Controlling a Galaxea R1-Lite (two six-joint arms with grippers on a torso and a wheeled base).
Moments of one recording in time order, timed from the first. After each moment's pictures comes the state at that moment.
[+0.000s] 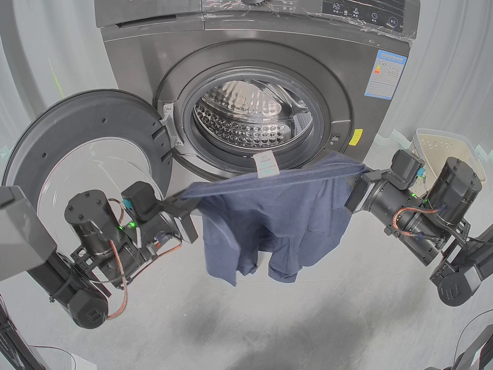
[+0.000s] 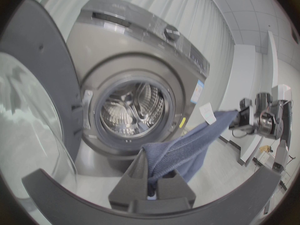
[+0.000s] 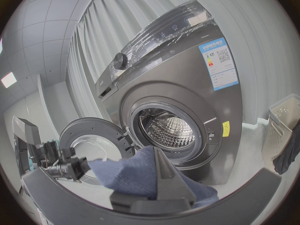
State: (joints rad) left arm -0.50 1.90 -0.48 -1.55 -0.08 -0.14; right arm 0.60 1.73 -0.57 -1.37 -0.06 0.20
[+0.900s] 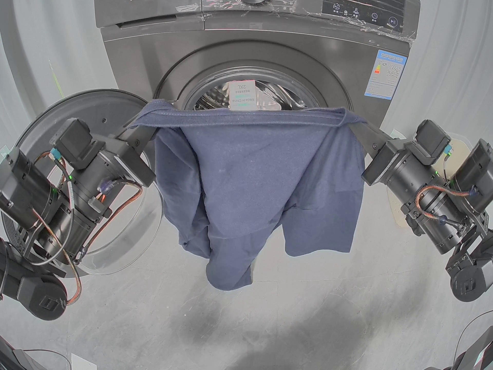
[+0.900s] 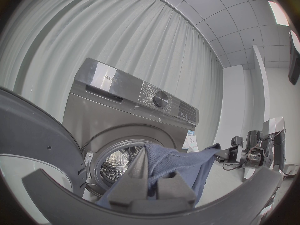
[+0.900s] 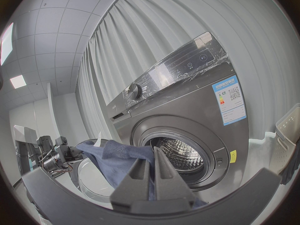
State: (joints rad) left arm -0.50 1.60 -0.54 -1.54 -0.08 -0.13; right arm 0.63 1.64 -0.62 -1.43 -0.05 0.18
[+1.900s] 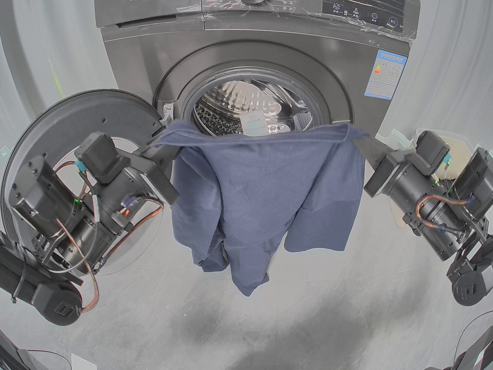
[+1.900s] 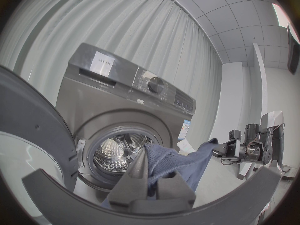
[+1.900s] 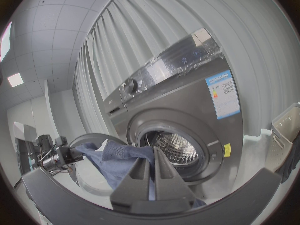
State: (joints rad) left arm -0.55 1.67 -0.53 -1.54 -0.08 -0.12; right arm 0.62 1.64 -0.57 -1.41 -0.05 0.18
